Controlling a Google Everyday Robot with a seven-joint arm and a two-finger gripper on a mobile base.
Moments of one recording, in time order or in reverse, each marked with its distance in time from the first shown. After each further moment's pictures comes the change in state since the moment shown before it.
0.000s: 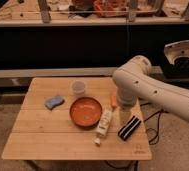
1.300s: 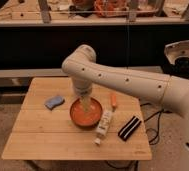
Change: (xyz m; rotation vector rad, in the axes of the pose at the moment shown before) arm -0.179 -0.068 0.002 0.010 -0.041 -0.322
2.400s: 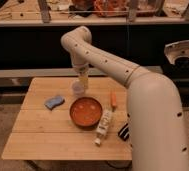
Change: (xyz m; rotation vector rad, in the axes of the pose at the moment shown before) arm 0.029 -0.125 0.019 -0.014 0.005 -0.047
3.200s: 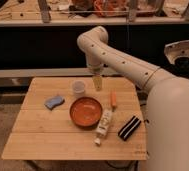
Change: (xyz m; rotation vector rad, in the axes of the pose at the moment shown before) arm 0.072 0.041 -0.009 -0.012 0.048 0.120
